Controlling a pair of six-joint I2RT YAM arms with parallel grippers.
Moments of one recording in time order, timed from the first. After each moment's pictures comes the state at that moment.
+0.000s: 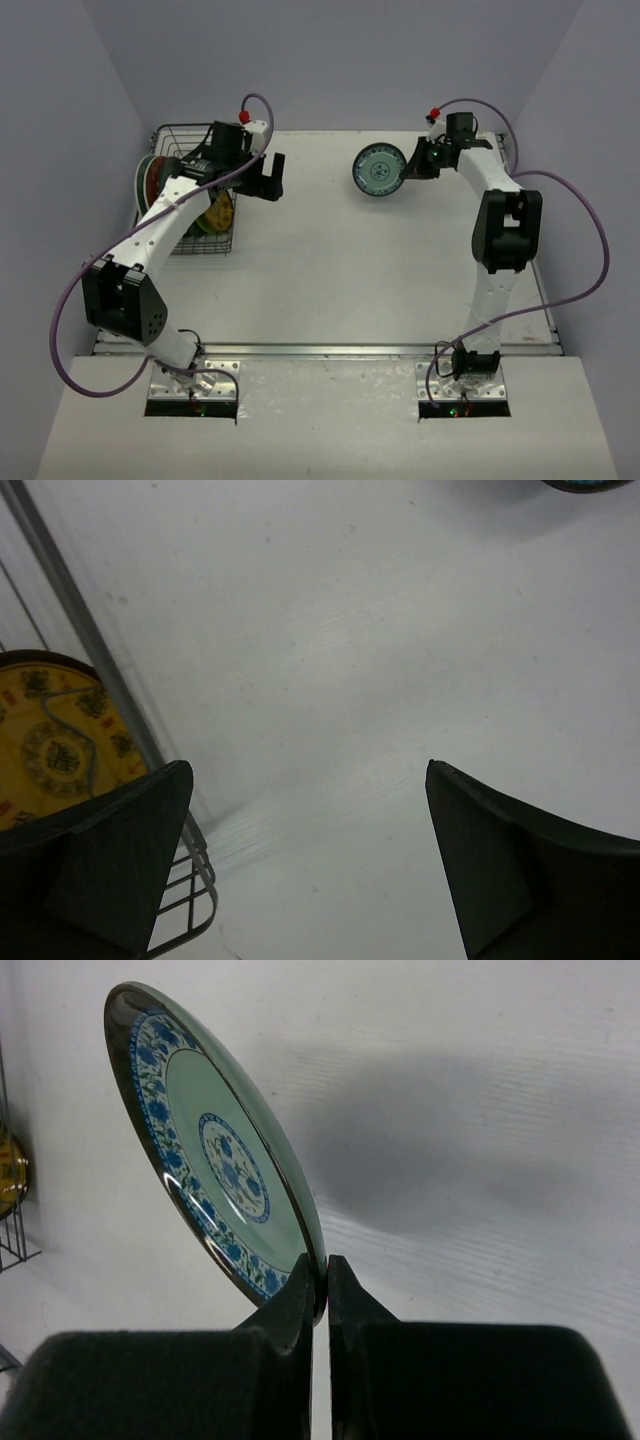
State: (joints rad) left arm -0.28 1.54 1.45 -0.67 0.15 -0.03; right arm -0.01 2.10 1.69 -0.46 -0.52 0.19
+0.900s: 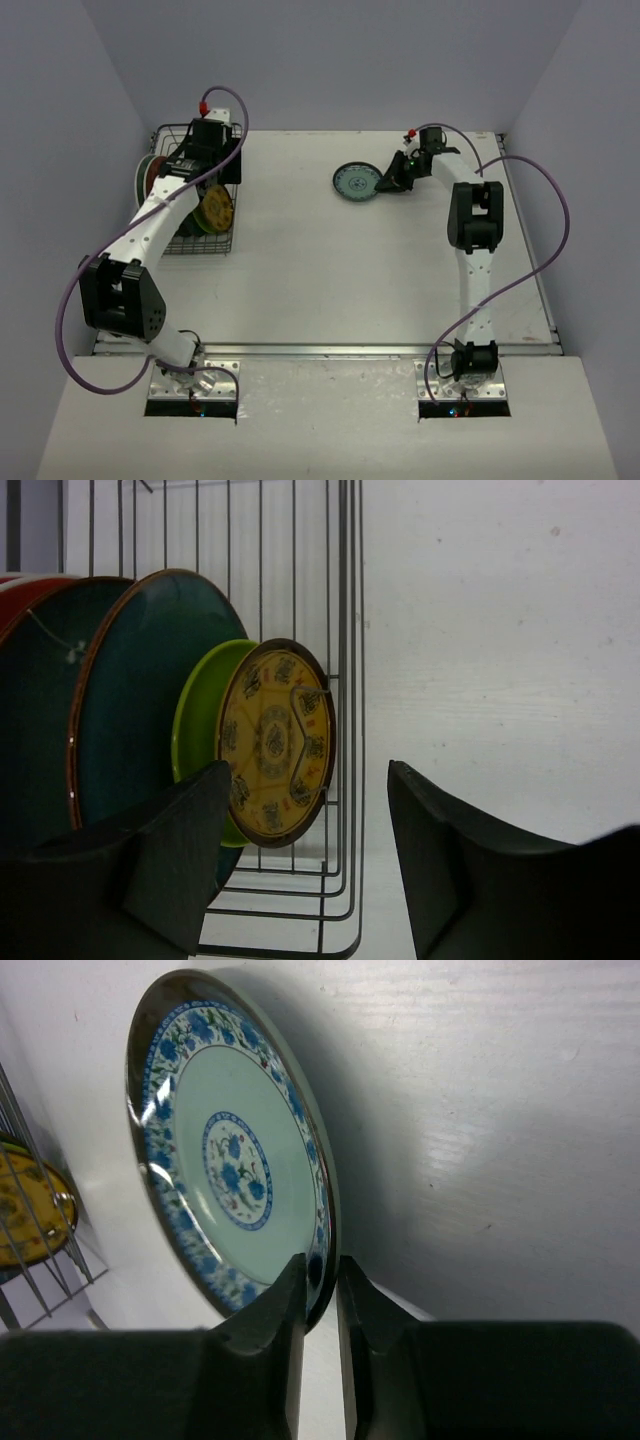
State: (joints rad) left arm -0.16 1.55 1.41 -0.55 -0.27 -0.06; right arm 0.03 2.54 2.02 -0.52 -0.64 0.40
